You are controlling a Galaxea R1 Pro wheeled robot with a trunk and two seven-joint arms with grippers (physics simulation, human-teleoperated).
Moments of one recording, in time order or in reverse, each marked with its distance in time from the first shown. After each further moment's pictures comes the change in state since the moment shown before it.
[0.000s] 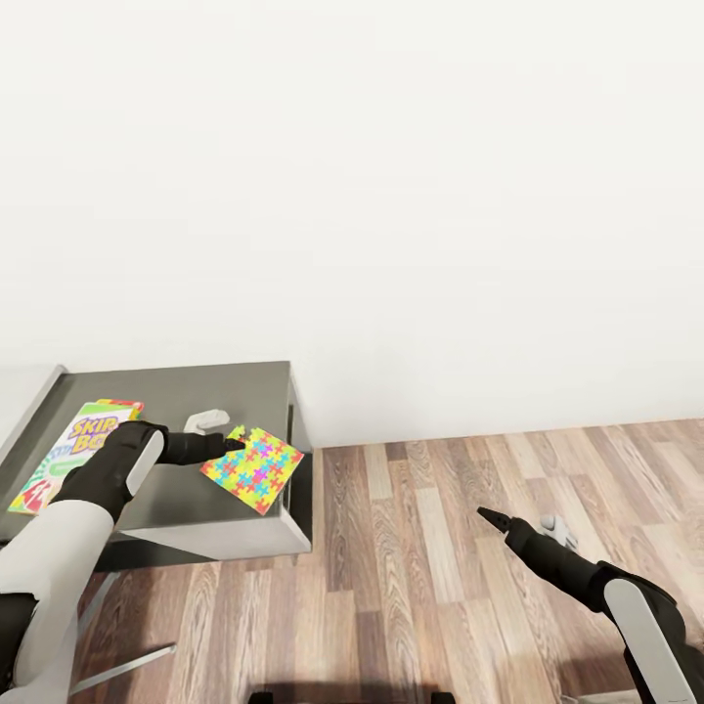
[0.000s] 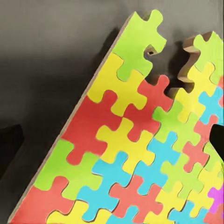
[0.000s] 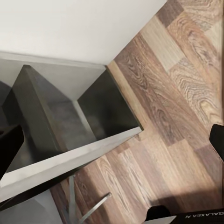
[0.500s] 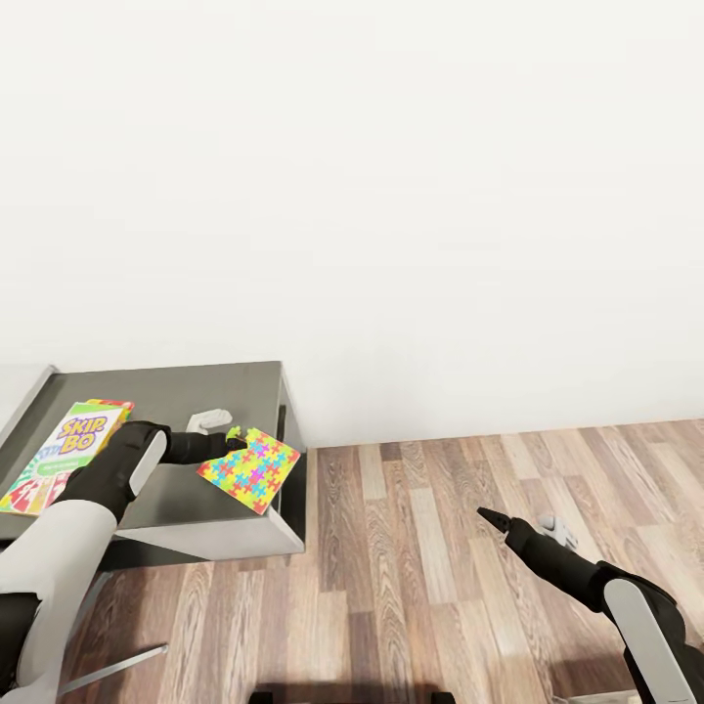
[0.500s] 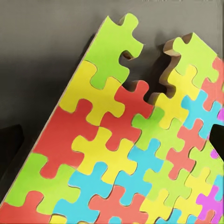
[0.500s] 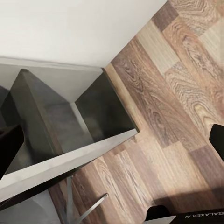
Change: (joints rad) left arm 0.000 -0.009 0.000 0.002 -0.007 -0.016 -0.001; right arm 0.000 0.000 0.000 0.000 0.001 0.000 0.000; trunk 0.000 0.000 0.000
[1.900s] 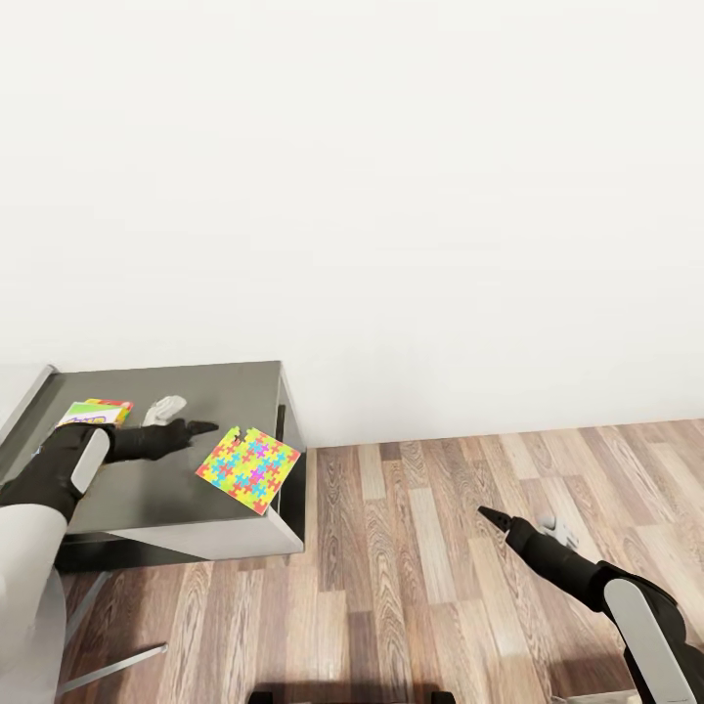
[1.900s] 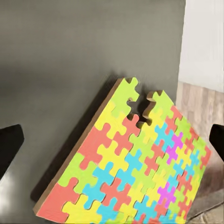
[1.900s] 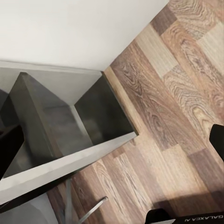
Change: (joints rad) left arm 0.003 0.109 0.190 0.007 0.053 0.064 -0.237; right arm 0.000 0.000 -0.001 0.000 0.002 -0.013 0.000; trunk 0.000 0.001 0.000
